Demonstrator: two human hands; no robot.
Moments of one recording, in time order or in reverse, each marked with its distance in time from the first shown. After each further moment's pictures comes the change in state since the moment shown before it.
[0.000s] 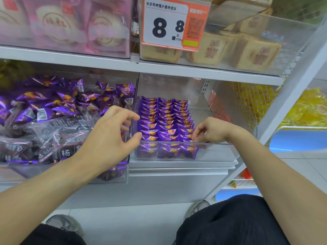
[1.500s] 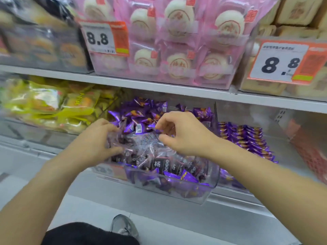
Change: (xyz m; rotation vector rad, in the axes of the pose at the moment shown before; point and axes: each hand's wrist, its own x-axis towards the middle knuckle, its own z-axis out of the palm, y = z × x) left_hand -0.052 -0.114 -0.176 0.536 -0.077 -0.427; right_hand 0.013 -0.274 0.081 0.019 0.309 -0.834
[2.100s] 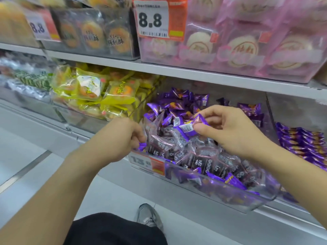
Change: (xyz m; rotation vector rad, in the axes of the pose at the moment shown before) left_hand -0.014 -0.032 -0.013 -0.073 -0.123 -0.038; right_hand 0.007 -0.015 0.015 0.514 0.027 0.295
